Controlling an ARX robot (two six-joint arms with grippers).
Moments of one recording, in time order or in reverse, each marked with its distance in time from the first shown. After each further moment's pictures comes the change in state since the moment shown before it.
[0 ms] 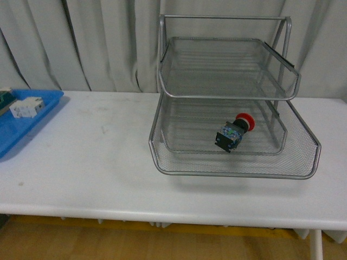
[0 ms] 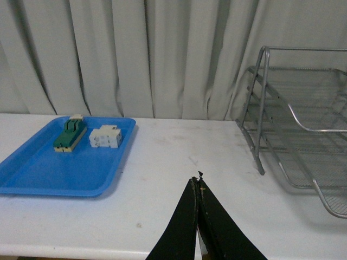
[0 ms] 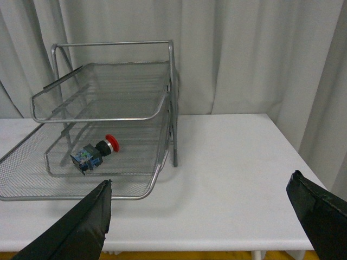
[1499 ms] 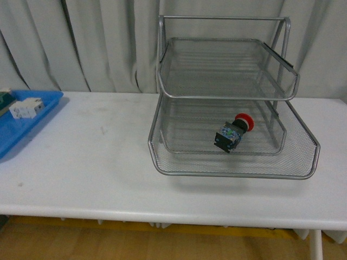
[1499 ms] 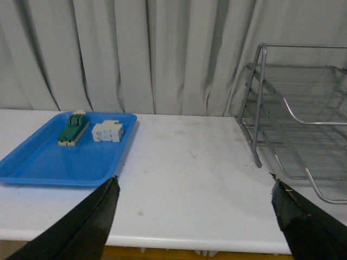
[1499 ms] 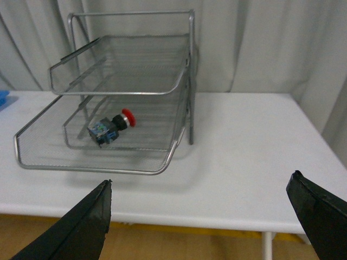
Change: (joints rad) left arm 0.000 -0.346 0.000 -0.357 0.000 -0.001; right arm -0.043 0.114 0.032 -0.021 -0.129 -0.009
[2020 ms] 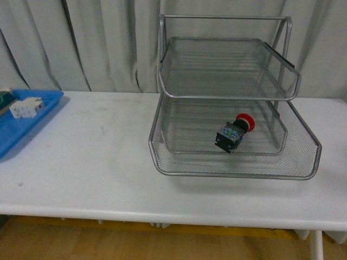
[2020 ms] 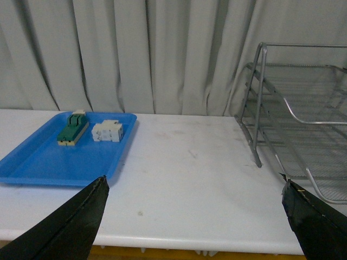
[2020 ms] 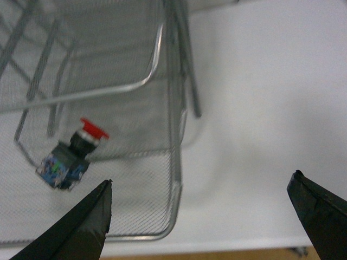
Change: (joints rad) left arm 0.000 0.000 0.000 0.000 0.000 0.000; right arm 0.074 1.274 0.634 0.232 0.095 0.204
